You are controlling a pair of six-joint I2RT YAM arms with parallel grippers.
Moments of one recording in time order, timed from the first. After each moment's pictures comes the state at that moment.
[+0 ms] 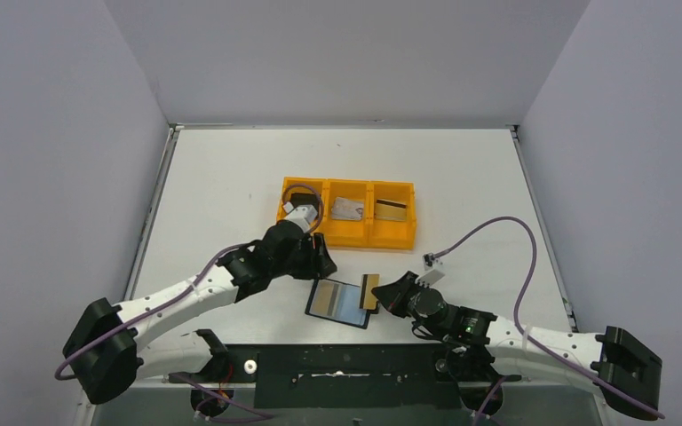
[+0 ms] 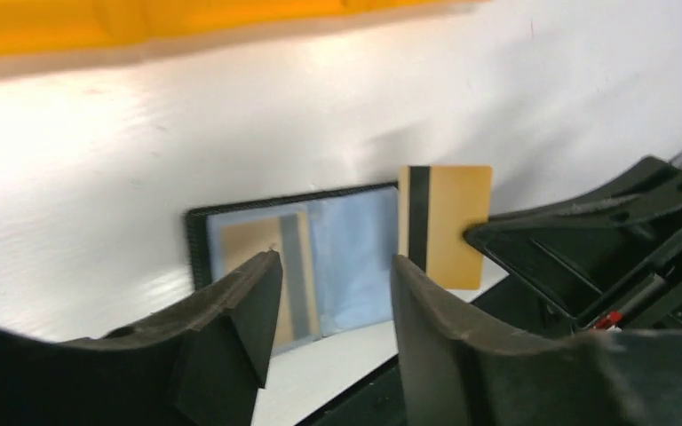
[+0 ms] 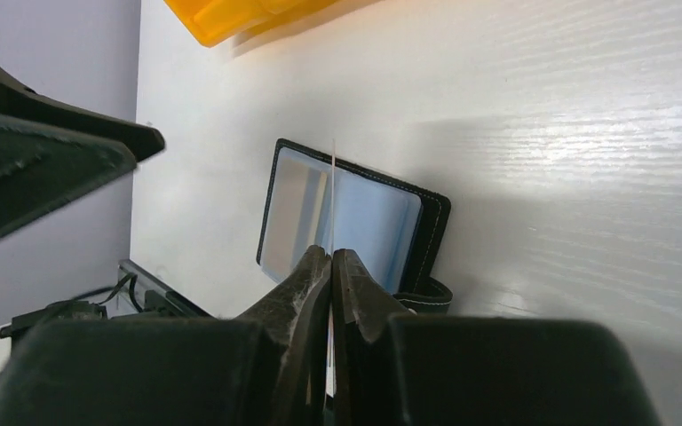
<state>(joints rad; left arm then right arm) -0.86 1.18 0.68 -0.20 0.01 -0.74 1.10 0.76 0.12 0.18 0.40 1.19</state>
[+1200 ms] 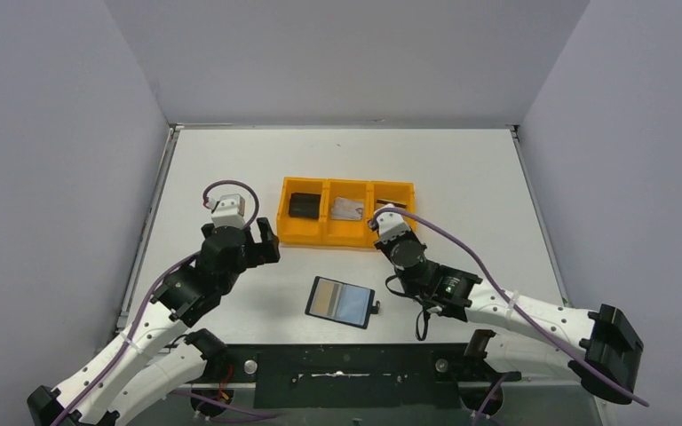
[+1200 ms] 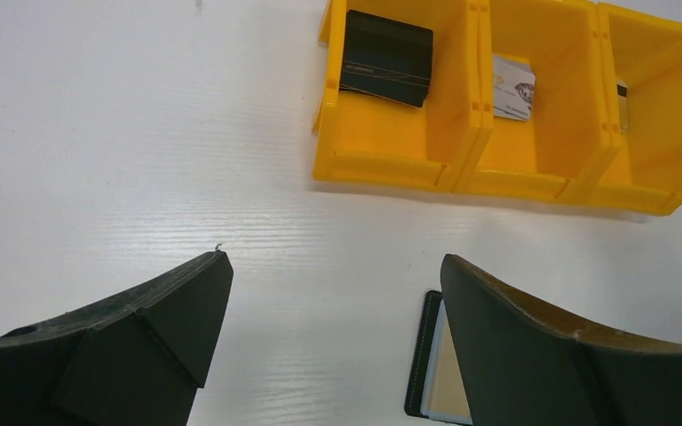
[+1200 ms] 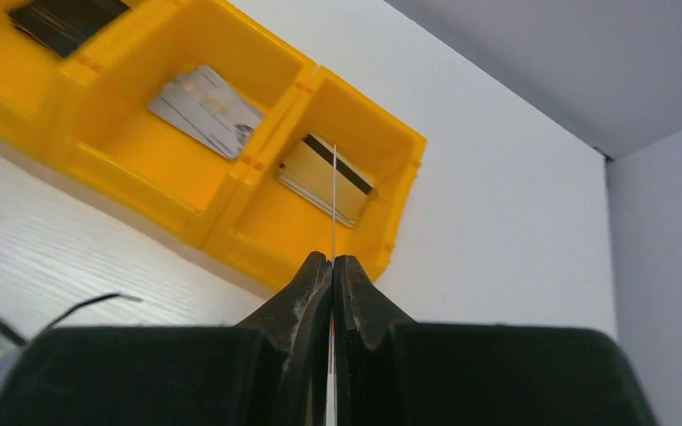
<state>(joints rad) -0.65 0.71 0.68 -0.50 -0.44 -0.54 1.05 0.99 0.62 0.04 0.76 -0.12</state>
